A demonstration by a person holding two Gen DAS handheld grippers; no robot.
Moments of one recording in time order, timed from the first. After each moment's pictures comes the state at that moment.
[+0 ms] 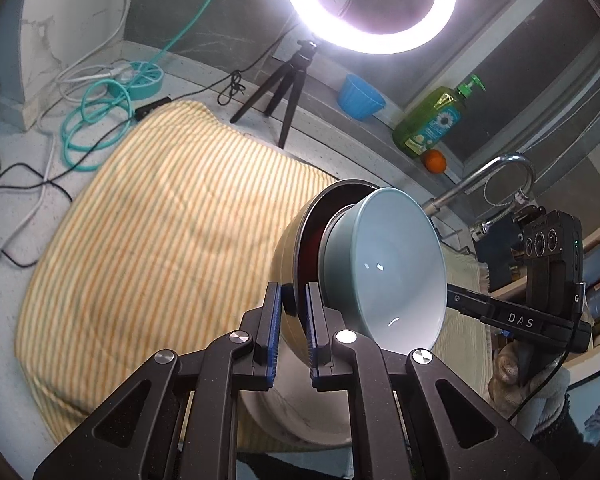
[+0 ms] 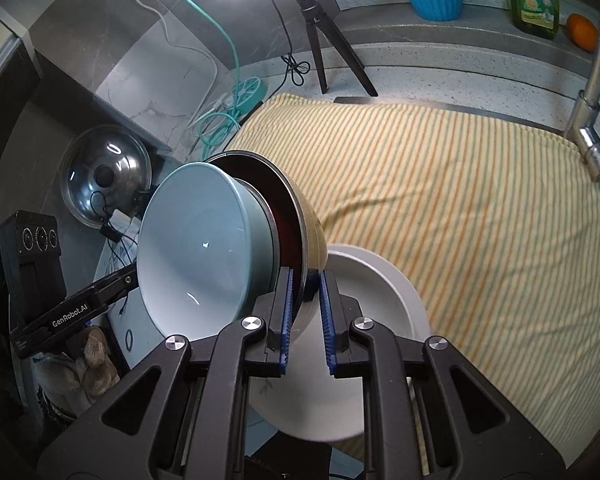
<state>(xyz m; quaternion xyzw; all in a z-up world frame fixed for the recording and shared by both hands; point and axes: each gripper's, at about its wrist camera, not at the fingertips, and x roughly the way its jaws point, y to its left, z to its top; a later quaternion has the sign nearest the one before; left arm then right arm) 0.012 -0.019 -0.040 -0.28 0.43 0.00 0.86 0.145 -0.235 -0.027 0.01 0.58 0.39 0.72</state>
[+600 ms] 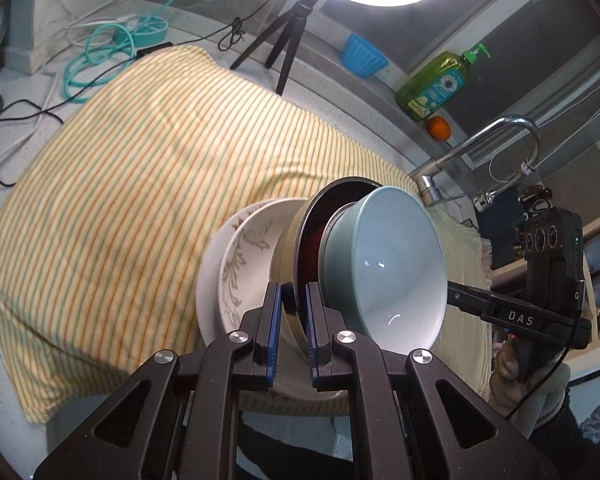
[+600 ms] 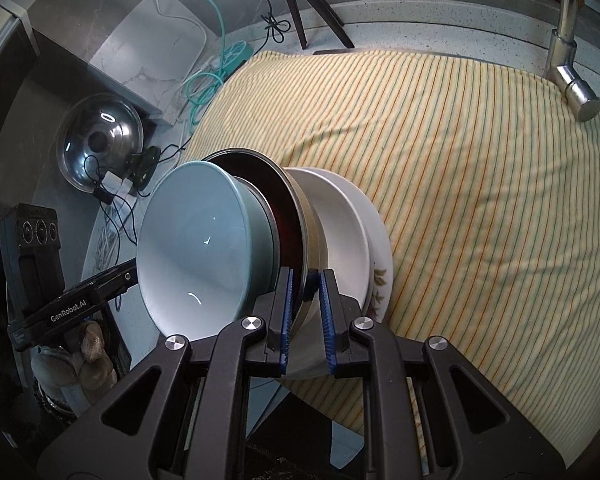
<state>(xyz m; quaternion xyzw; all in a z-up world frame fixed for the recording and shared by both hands) -0.013 -0.067 -0.071 -0.30 0.47 0.01 0.83 0.123 -0.281 -0.058 0.00 0.61 0.39 0.69</state>
